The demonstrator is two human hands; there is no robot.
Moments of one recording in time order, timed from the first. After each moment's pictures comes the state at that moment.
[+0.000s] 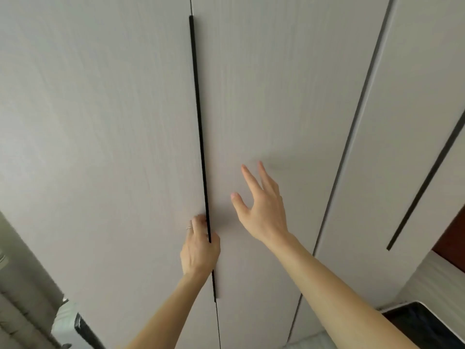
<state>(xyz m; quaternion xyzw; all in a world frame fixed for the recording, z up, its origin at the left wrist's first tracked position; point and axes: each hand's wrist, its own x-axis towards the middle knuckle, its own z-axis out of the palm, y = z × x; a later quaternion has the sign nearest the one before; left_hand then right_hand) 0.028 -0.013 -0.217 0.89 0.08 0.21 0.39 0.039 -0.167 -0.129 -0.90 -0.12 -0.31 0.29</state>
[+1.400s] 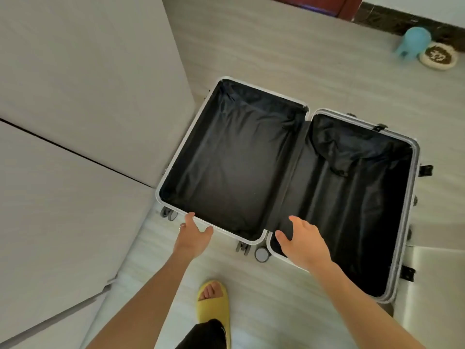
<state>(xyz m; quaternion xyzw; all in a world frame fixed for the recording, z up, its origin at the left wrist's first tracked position) 0.067 -0.749 -0.967 0.87 -0.12 -0.46 0.15 -0.155 -0.893 -0.931 -0.75 0.55 0.21 0.31</state>
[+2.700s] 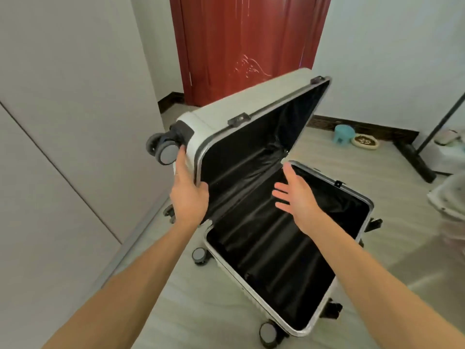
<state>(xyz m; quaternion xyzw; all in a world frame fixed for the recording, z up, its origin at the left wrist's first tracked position) 0.014 -0.857 -0.899 0.81 -0.29 -0.06 0.50 -0.171 -0.971 -0.877 -0.51 0.50 -0.26 0.65</state>
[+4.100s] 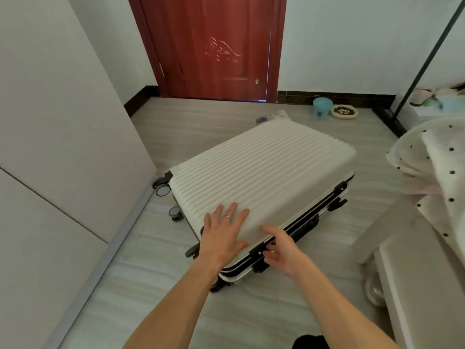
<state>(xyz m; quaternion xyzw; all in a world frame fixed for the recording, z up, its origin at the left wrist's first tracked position) -0.105 -0.849 -0.992 0.77 -0.64 -0.07 0.01 -0.262 -0.923 -1.022 -0.30 0.58 -0.14 0.74</state>
